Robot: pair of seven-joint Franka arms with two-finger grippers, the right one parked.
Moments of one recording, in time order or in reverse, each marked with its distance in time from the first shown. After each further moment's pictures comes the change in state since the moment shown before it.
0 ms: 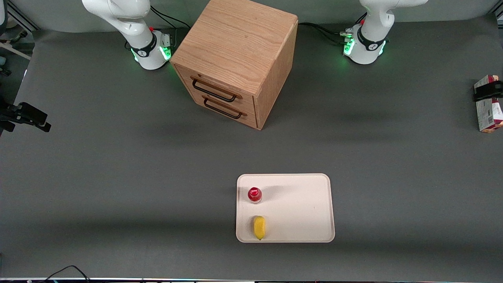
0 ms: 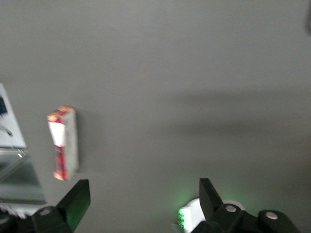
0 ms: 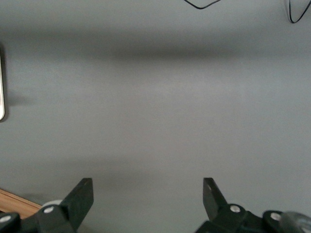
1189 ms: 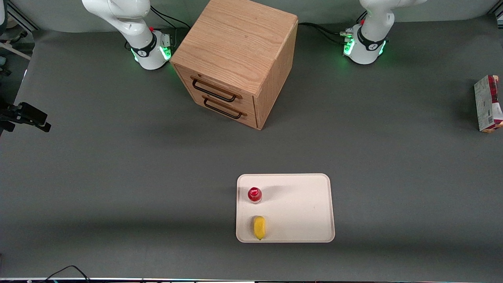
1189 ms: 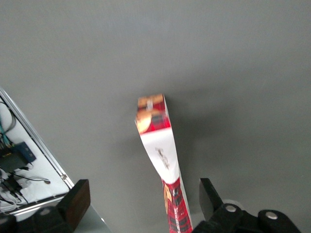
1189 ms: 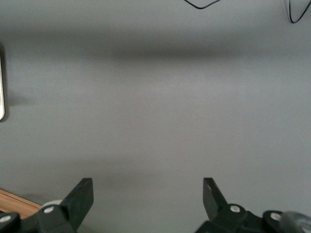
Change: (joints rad) arm 0.083 0.392 0.551 -0.367 -0.226 0.766 0.927
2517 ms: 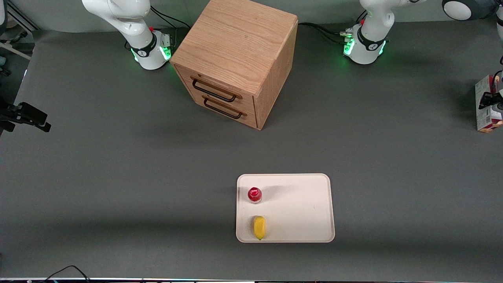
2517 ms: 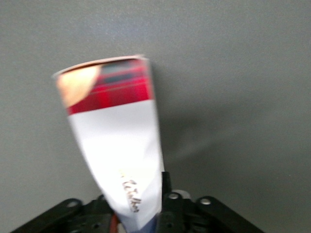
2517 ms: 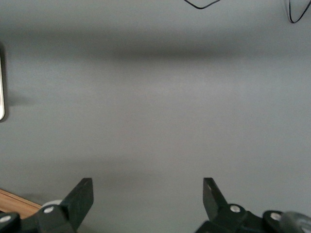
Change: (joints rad) arm 0.016 0.174 0.034 -0.201 -0.459 0.310 0.429
